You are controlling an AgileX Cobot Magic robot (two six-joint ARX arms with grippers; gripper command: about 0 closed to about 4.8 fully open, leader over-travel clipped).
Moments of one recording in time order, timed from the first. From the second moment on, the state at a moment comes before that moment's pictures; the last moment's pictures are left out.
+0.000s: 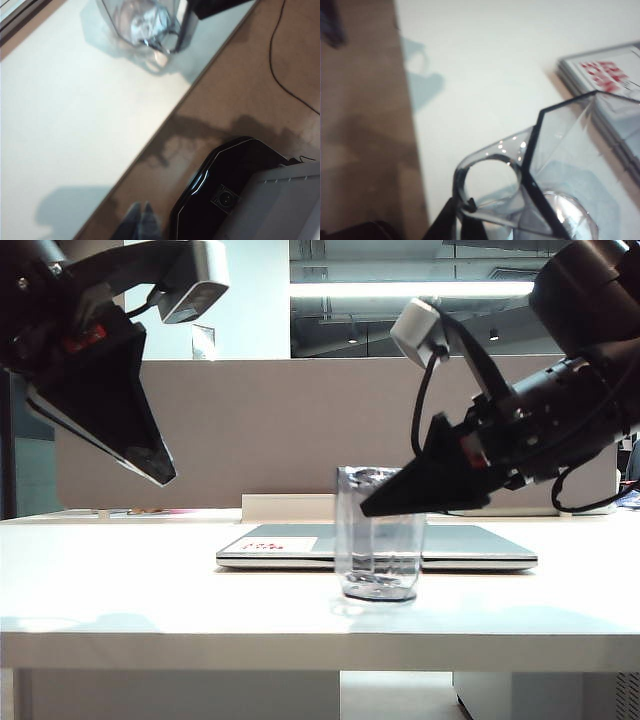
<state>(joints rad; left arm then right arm) -0.64 1.13 0.77 -0.54 0.22 0.23 0.44 1.48 0.56 0.34 -0.65 -0.41</state>
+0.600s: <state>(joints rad) -0.64 1.13 0.77 -0.54 0.22 0.24 0.44 1.48 0.57 0.28 -0.61 -0.43</state>
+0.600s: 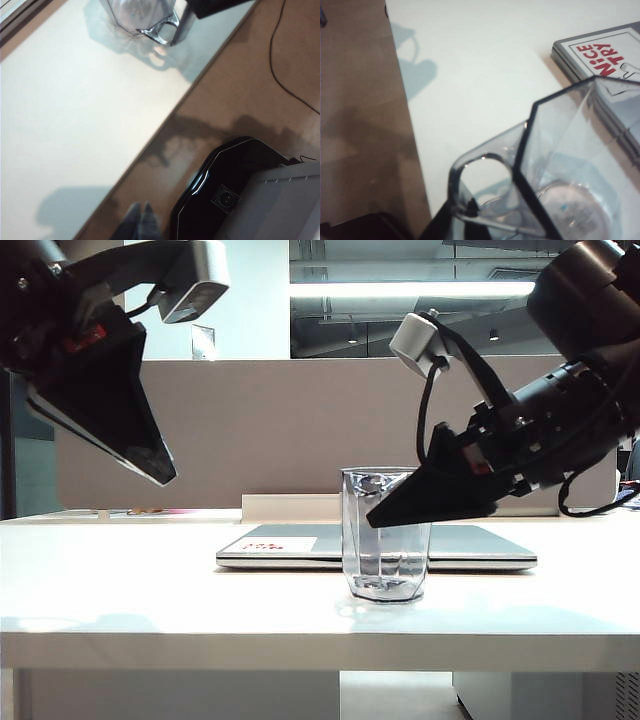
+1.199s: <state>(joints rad) -0.64 1.13 0.77 -0.53 0.22 0.24 0.44 1.43 0.56 0.15 -0.52 -0.39</state>
